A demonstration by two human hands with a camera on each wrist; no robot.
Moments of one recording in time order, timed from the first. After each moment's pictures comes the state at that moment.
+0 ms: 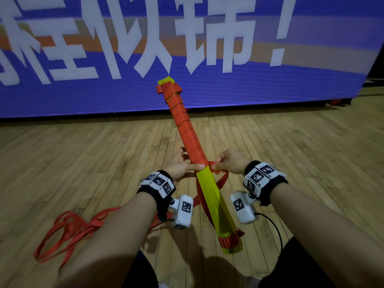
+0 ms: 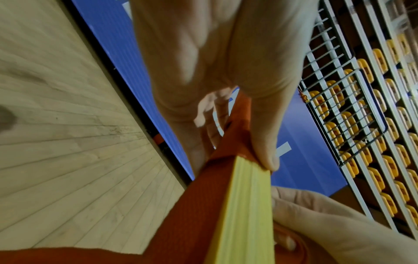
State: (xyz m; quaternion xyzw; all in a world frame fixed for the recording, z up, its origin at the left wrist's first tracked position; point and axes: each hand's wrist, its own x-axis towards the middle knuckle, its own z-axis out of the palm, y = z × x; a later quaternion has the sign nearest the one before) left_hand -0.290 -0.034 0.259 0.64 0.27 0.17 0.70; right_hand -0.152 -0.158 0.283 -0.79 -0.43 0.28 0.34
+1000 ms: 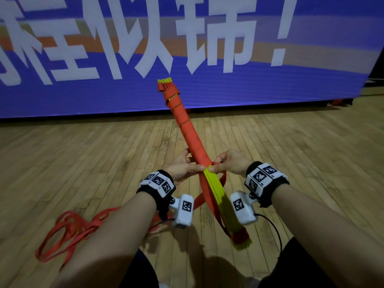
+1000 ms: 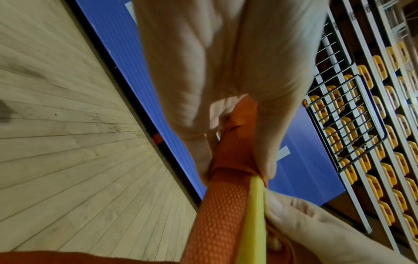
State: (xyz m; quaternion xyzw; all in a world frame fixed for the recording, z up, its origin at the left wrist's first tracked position) left_hand -0.287 -0.033 0.258 0.63 0.23 0.13 0.73; right_hand -0.150 -0.156 0.278 -0.75 -0.43 0.33 0.38
